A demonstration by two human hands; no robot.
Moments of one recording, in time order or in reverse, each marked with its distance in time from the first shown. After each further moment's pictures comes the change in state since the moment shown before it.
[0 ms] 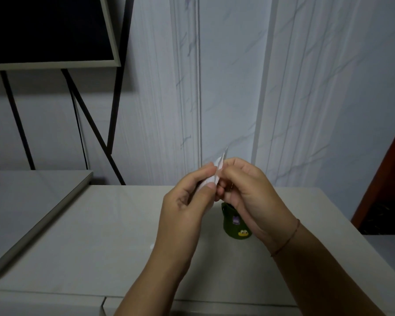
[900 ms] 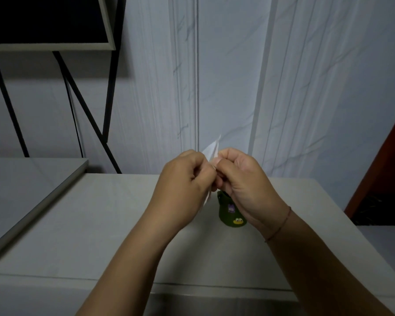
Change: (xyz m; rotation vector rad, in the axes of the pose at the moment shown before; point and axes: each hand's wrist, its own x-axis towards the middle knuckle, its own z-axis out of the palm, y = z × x) left_hand 0.023 0.018 0.001 0.769 -0.048 0.164; right_hand 0.000 0.006 -0.001 -0.110 -0.039 -0.069
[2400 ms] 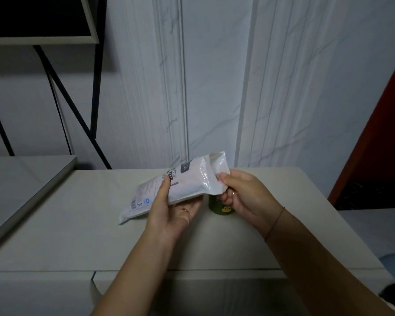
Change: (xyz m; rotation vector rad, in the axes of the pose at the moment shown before) left_hand -0.022 -0.072 0.052 -1.673 0.191 -0.991; right_hand -0.019 0.040 -0.045 0.148 0.211 0.364
